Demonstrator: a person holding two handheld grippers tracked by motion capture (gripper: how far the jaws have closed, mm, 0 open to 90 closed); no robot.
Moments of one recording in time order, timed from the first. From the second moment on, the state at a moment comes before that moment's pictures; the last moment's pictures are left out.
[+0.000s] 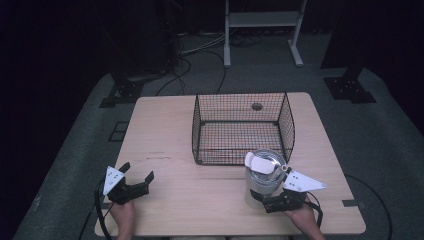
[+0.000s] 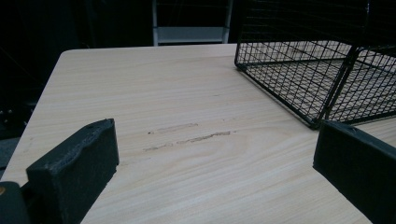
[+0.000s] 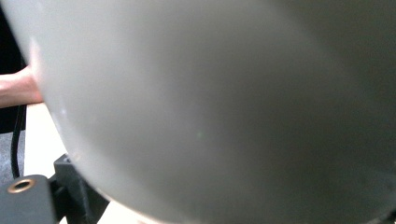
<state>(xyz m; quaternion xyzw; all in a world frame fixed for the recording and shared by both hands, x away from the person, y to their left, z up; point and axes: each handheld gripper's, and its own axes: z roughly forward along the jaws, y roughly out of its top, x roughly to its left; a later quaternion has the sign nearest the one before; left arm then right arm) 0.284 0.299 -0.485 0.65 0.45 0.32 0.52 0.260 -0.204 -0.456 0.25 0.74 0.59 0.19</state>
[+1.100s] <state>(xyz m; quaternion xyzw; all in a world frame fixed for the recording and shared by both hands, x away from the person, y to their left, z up) 0.283 0.301 -0.485 0.65 0.45 0.32 0.52 0.267 -0.204 -0.434 0.24 0.73 0.62 0.18</state>
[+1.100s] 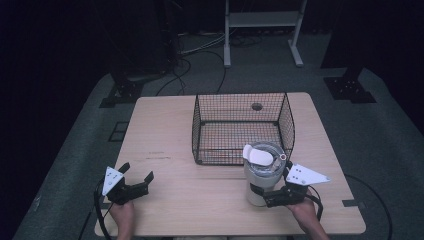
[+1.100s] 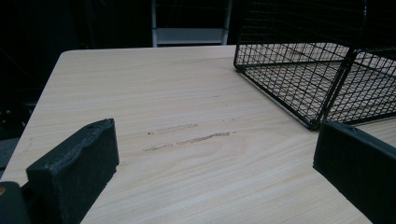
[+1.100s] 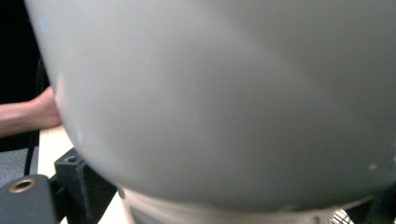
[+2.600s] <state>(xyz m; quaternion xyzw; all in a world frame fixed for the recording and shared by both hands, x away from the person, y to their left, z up) 0.284 0.302 -0.485 0.65 0.45 0.32 0.53 0.334 -0.160 -0.328 0.19 0.72 0.65 0.16</state>
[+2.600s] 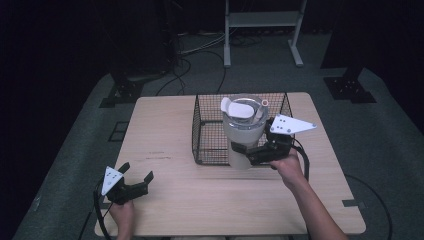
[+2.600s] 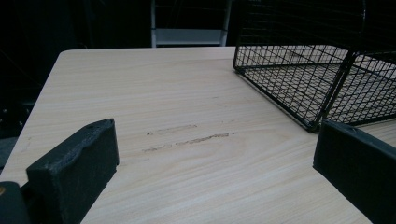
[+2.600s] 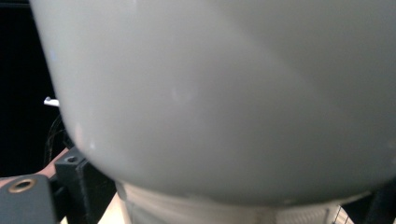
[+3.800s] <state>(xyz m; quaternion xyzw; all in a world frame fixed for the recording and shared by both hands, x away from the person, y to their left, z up) 0.283 0.302 -0.485 0.65 0.45 0.31 0.53 0.458 -0.124 -0.331 0.23 0.74 0.61 0.16</state>
